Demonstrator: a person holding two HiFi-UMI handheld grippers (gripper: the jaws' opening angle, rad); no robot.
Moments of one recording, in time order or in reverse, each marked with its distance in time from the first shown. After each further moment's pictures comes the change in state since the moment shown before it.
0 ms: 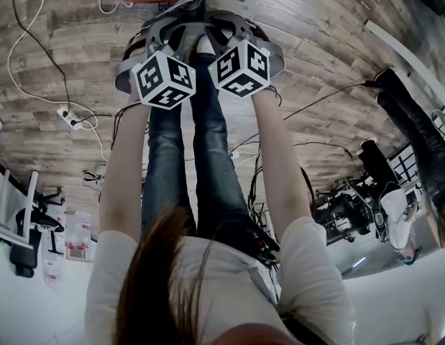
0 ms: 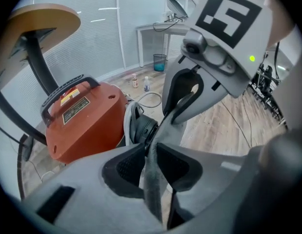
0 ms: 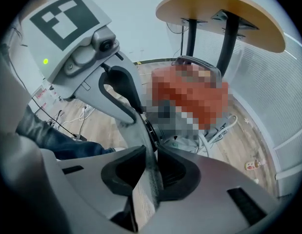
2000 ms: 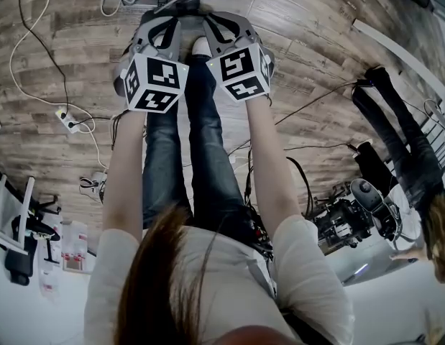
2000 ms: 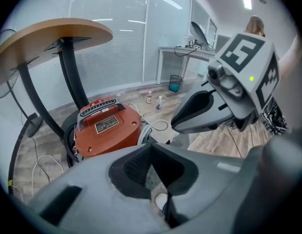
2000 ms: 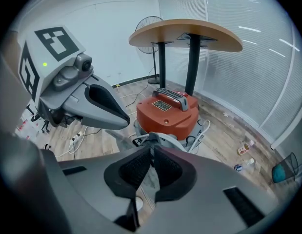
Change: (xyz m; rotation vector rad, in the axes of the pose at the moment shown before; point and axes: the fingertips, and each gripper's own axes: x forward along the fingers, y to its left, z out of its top) left arm -0.073 0.013 0.037 -0.242 -0.183 0.076; right arm -0.069 -0.010 0.040 0.266 -0.192 -0.157
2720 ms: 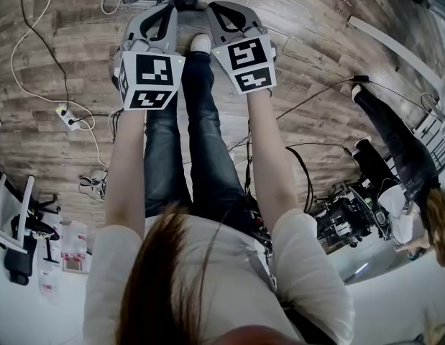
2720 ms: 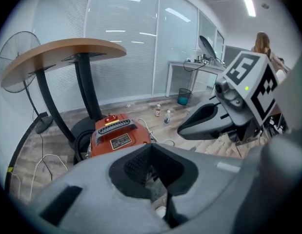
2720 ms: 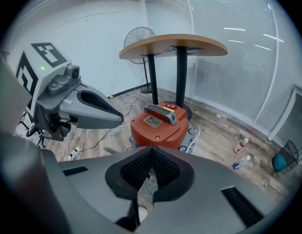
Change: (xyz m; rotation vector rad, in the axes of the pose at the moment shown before) left arm -0.041 0.018 0.045 -0.087 -0.136 0.091; right arm -0.033 -0.016 0.034 0.117 -0.095 -0.042
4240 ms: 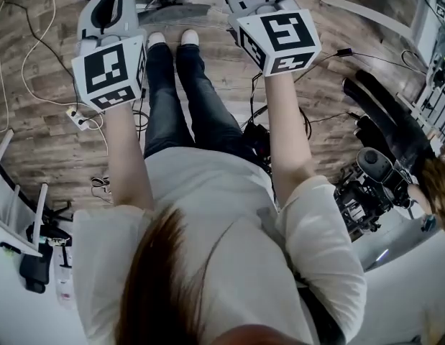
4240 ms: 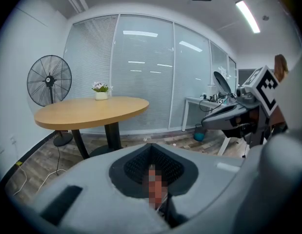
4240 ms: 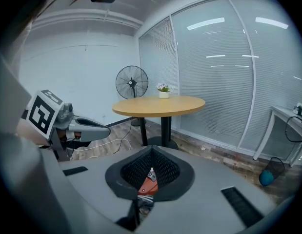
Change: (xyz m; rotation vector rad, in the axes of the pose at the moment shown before) left arm -0.162 0.052 0.184 -0.114 -0.339 0.194; right arm -0.191 -0.038 0.196 0.045 -0.325 -0.123
